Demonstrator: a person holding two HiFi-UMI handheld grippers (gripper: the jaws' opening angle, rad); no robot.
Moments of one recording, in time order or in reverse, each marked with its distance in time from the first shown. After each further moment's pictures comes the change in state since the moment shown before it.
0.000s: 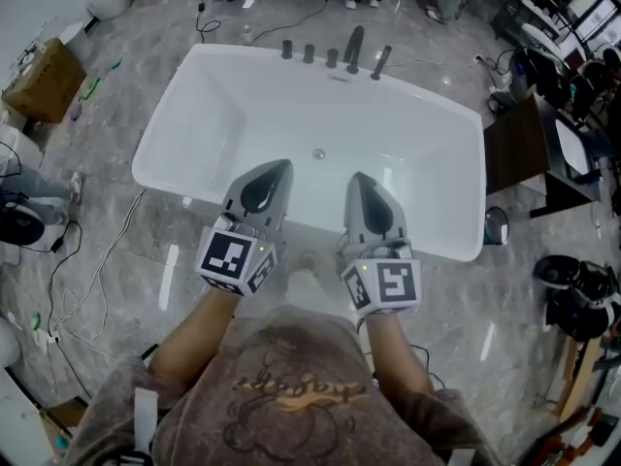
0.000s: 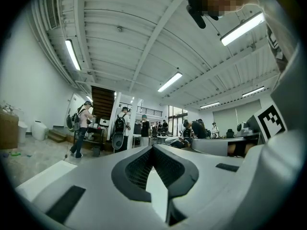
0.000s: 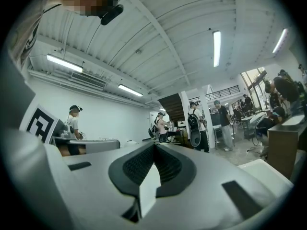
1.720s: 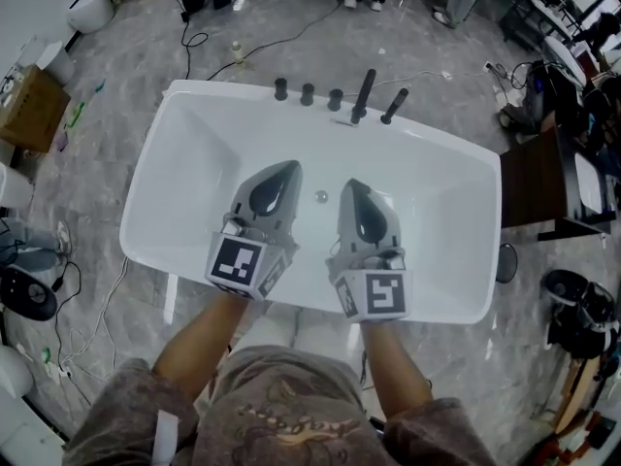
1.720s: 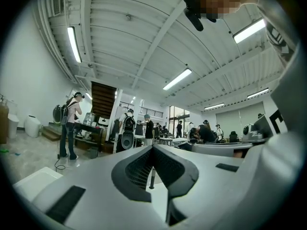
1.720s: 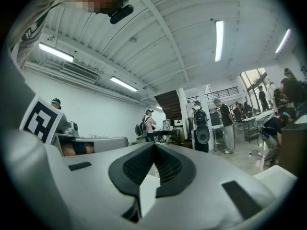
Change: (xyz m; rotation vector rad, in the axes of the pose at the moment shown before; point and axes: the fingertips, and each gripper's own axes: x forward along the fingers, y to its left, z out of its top) left arm 0.230 0.152 -0.018 -0.032 -0.003 -0.014; right arm 0.252 -0.087 -0.027 -0.038 0.014 -0.045
